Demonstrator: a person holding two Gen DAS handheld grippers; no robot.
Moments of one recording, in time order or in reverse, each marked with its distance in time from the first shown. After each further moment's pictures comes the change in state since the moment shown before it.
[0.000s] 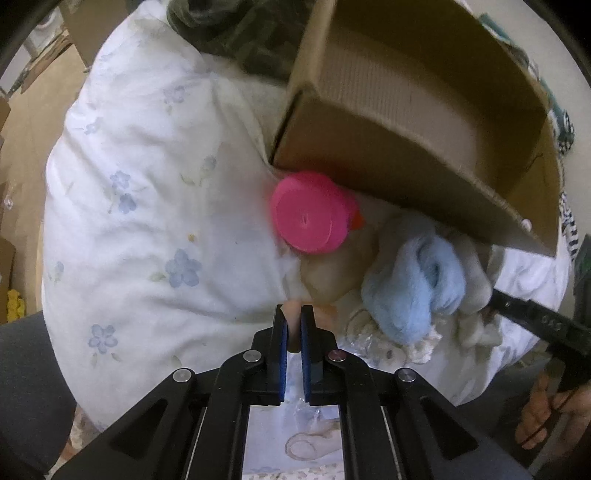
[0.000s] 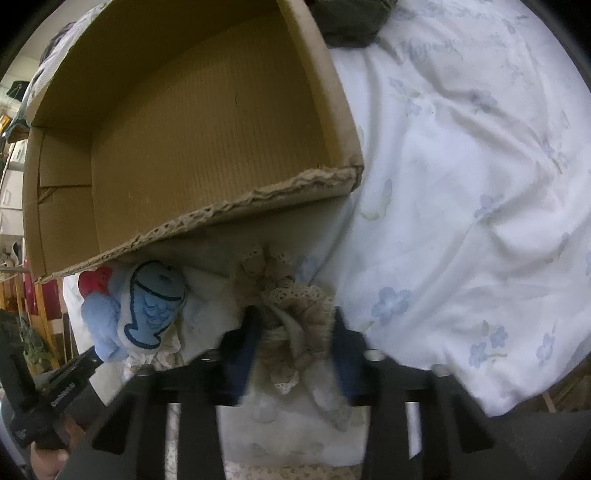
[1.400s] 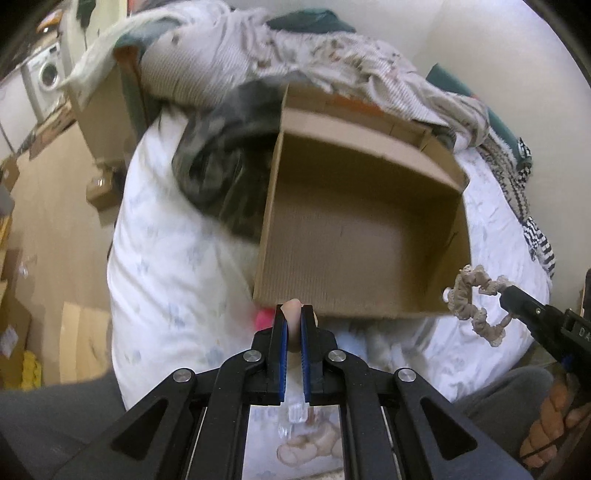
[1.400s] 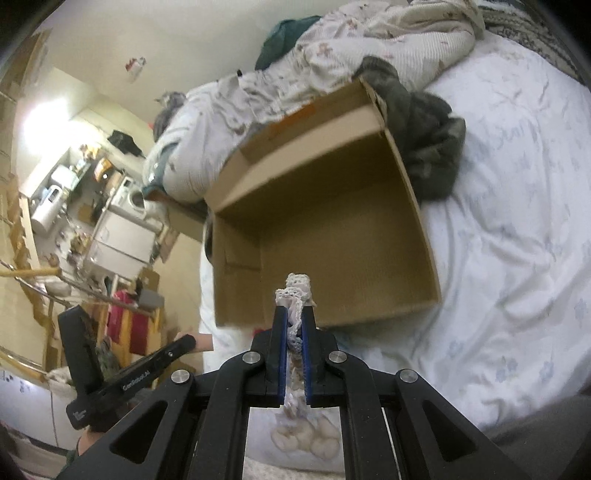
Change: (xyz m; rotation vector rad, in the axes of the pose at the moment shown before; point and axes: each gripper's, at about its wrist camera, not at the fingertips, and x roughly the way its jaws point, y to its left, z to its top) left arm -0.151 -0.024 0.012 0.122 -0.338 -0.002; right arm -0.149 0.040 -0.021 -0.076 -0.395 0.382
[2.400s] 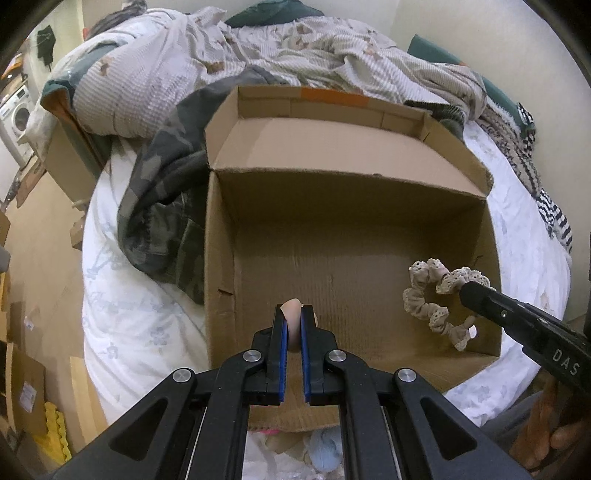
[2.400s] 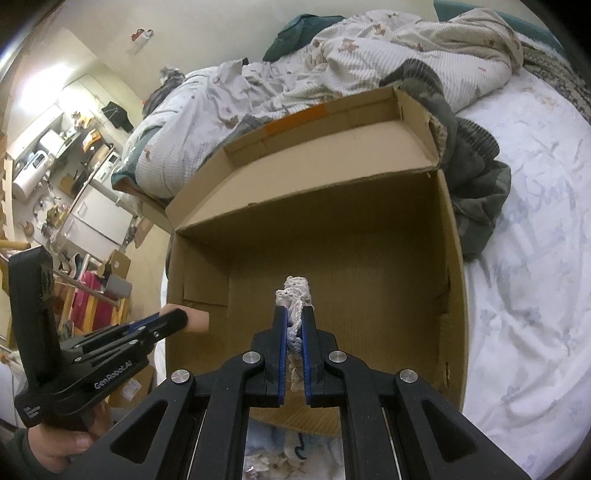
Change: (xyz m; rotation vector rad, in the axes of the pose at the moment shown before) left arm 0.093 -0.041 0.064 0.141 0.042 0.036; right arm 0.088 0.004 0.048 -0.137 0.031 -0.107
